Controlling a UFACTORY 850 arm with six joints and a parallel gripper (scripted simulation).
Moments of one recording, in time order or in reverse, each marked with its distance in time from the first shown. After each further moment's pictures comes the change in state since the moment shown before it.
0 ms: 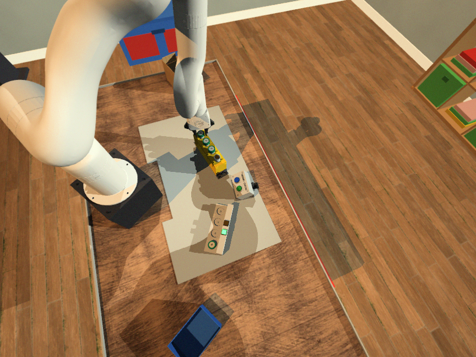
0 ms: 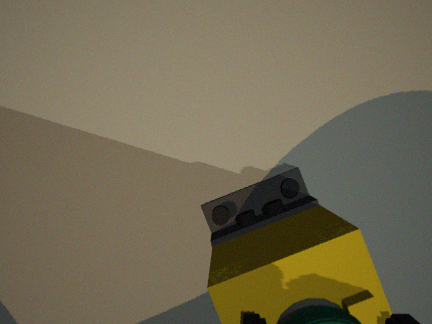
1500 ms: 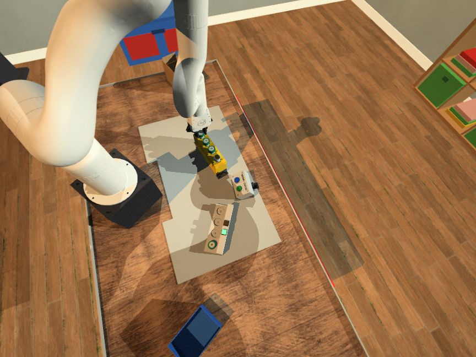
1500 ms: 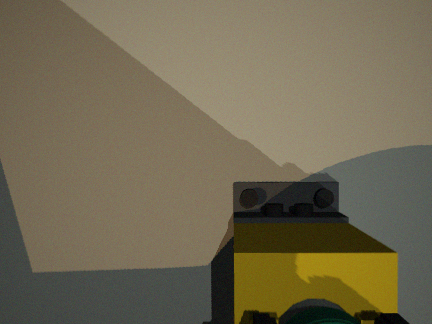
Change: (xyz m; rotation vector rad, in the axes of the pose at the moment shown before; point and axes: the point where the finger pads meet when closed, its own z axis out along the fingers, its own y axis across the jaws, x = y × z) arm 0.000 0.000 0.000 0.013 0.005 -0.371
